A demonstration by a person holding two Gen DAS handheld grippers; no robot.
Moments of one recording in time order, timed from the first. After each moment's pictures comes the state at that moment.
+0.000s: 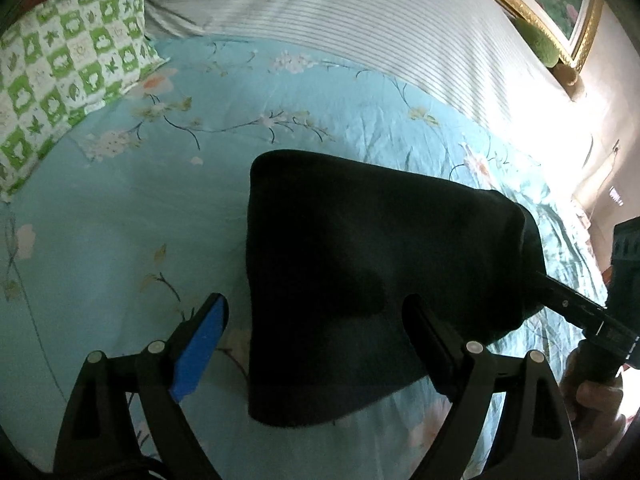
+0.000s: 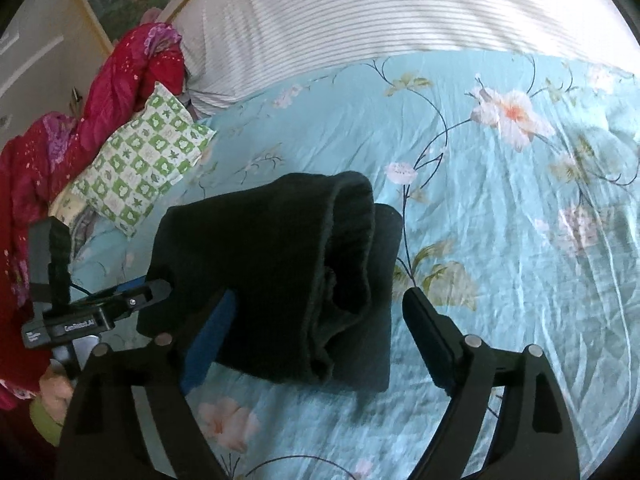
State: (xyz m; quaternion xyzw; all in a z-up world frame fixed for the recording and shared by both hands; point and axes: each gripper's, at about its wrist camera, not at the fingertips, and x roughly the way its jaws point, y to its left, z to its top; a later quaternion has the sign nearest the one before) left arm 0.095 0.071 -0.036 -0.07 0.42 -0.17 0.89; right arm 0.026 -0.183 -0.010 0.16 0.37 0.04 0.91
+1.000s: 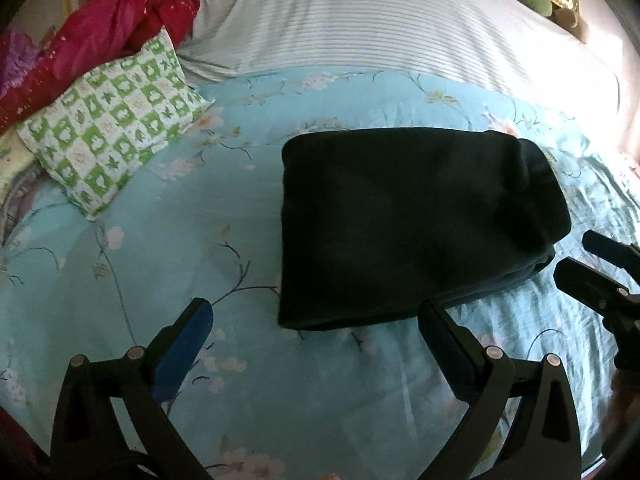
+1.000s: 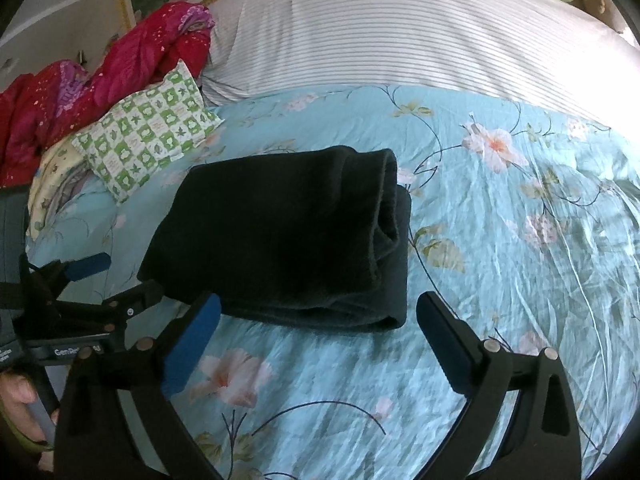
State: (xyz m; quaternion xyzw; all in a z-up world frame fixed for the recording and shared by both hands) left arm 0.012 0.045 -0.030 0.06 0.38 -0.06 0.92; right arm -0.029 -0.127 -0.008 0.07 0.34 0.00 0.94
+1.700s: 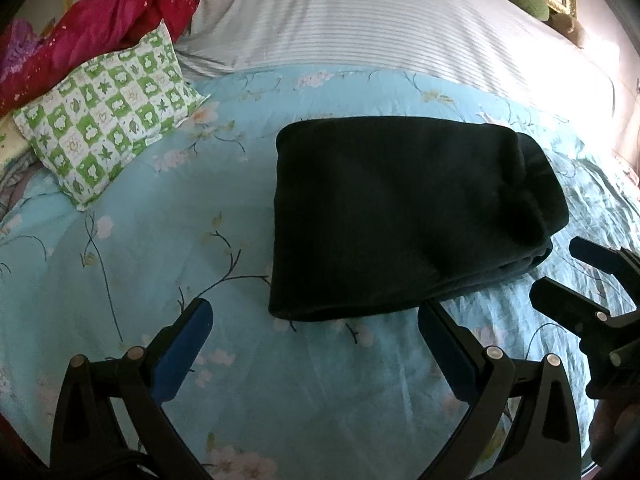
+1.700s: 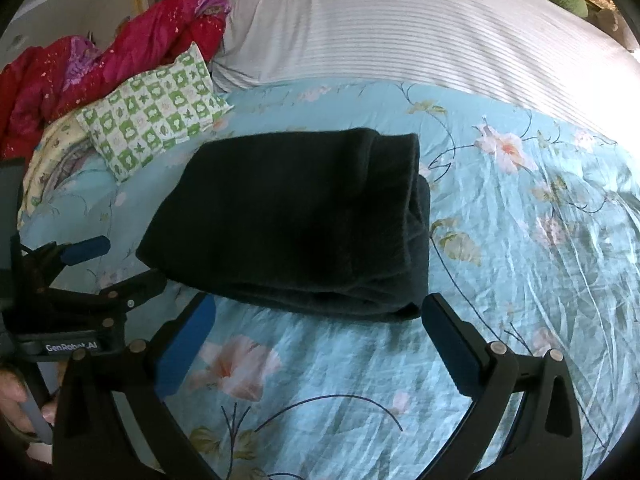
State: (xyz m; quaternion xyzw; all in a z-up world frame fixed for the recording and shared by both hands) left arm 0.011 0.049 -0.044 0.04 0.37 -0.07 0.92; right arm -0.025 -0.113 -0.022 0.04 0.34 0.00 0.94
